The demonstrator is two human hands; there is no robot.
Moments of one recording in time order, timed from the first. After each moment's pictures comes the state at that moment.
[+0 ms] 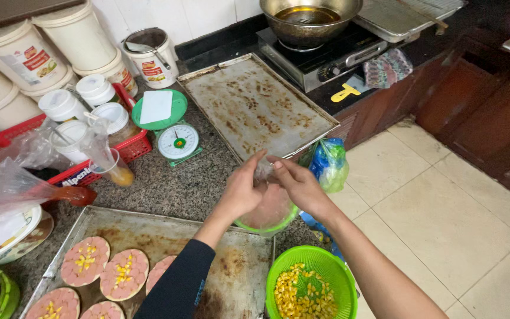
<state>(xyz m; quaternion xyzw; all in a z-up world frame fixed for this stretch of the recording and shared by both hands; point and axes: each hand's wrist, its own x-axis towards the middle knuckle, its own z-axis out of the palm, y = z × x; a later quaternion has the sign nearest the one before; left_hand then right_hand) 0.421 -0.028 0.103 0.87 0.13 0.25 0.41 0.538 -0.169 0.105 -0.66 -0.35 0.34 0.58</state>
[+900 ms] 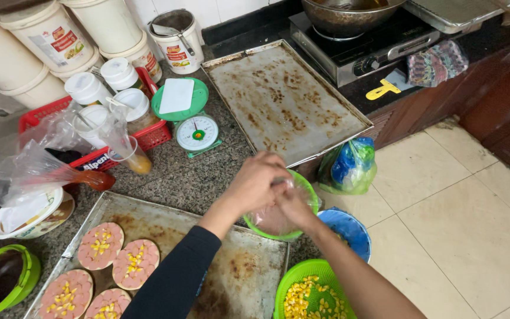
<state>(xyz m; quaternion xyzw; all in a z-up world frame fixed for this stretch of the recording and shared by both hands) 0.430 -0.004 0.128 0.96 0.02 0.18 0.21 0.543 -0.105 -0.049 -0.67 -0.38 0.37 0.52</state>
